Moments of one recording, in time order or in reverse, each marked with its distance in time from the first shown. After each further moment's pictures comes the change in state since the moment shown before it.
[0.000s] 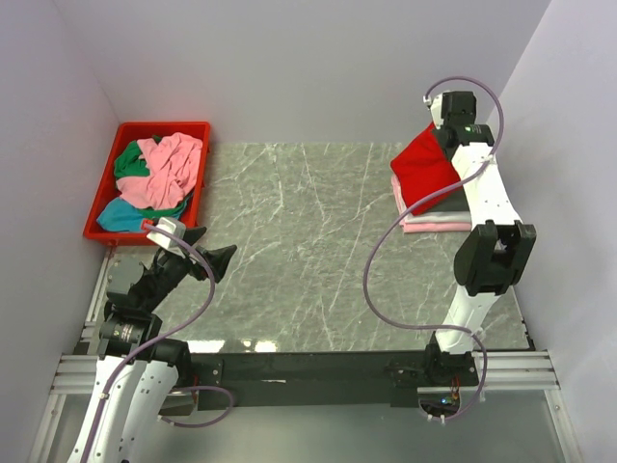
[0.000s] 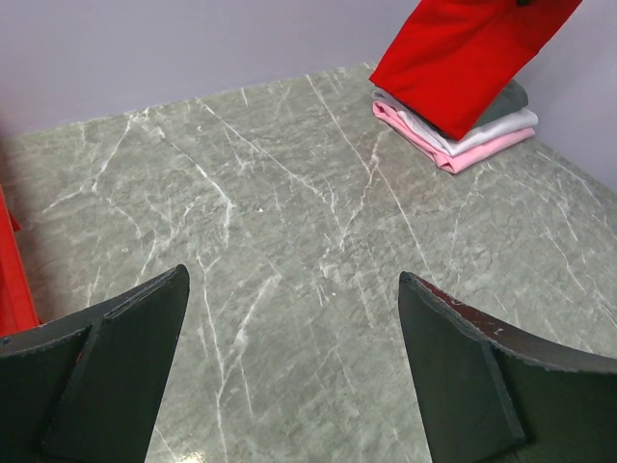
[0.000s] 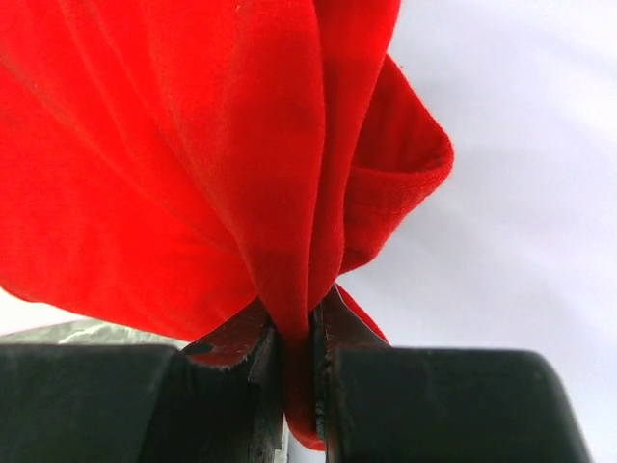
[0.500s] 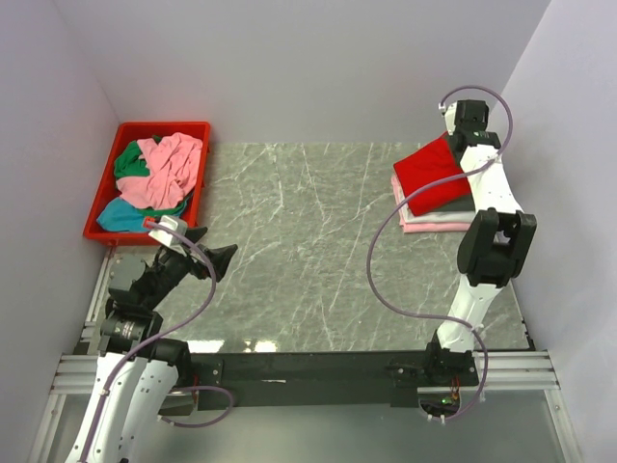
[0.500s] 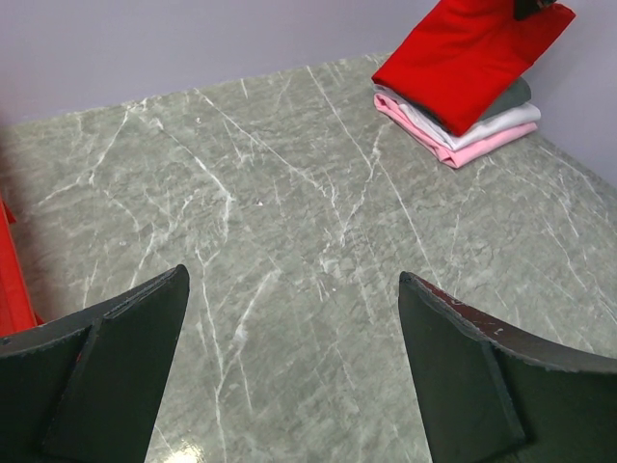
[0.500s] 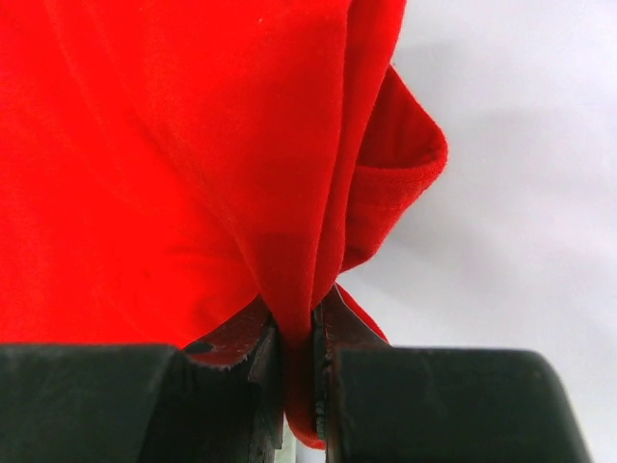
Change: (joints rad) left arm 0.000 0.020 0.000 0.000 0.001 0.000; right arm -0.099 0.080 -0.046 0.108 -0.046 -0.003
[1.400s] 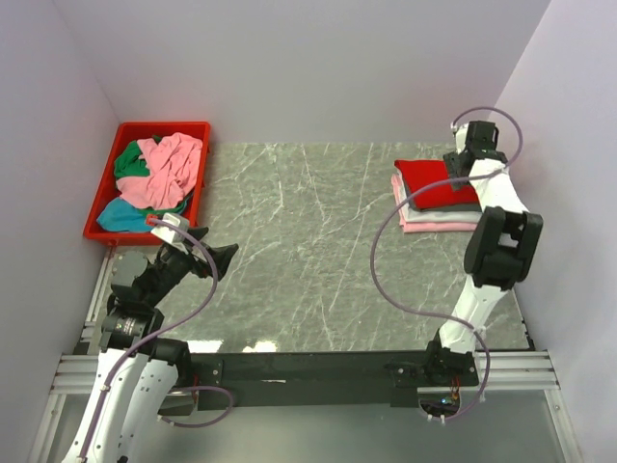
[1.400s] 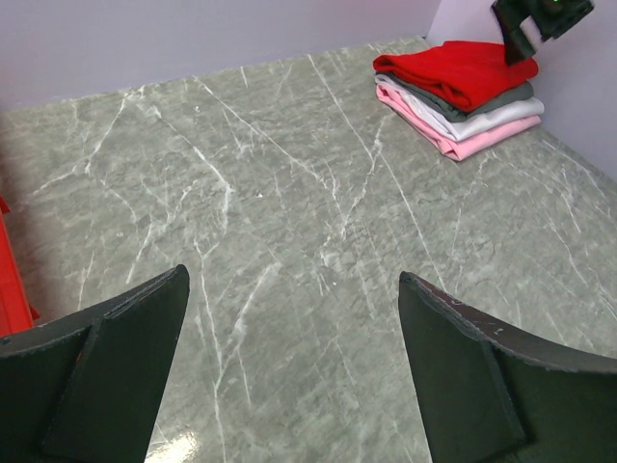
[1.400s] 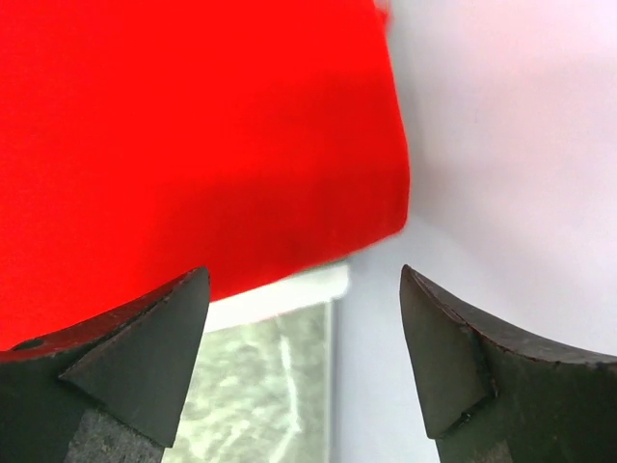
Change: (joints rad) left arm 0.000 0.029 0.000 0.000 0.000 0.000; right arm -0.095 0.031 -0.198 0.133 -0.040 0.043
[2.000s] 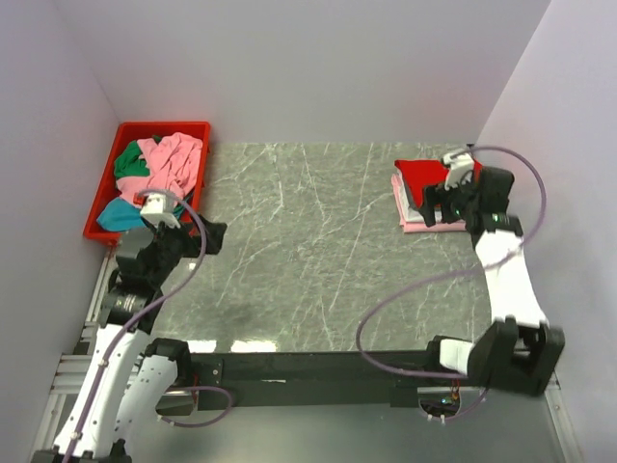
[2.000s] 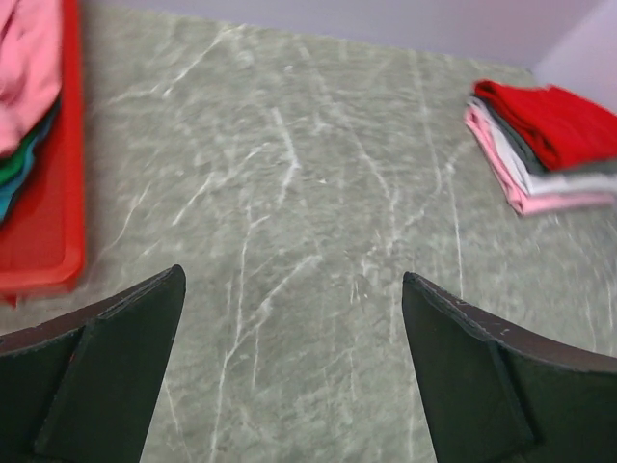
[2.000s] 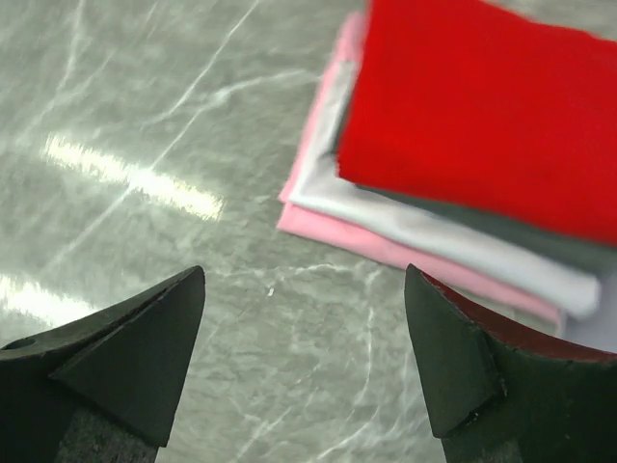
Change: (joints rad) left arm 0.000 0.142 0.097 -0.084 -0.248 -0.158; right arm 0.008 -0.704 -0.579 0.063 -0.783 0.073
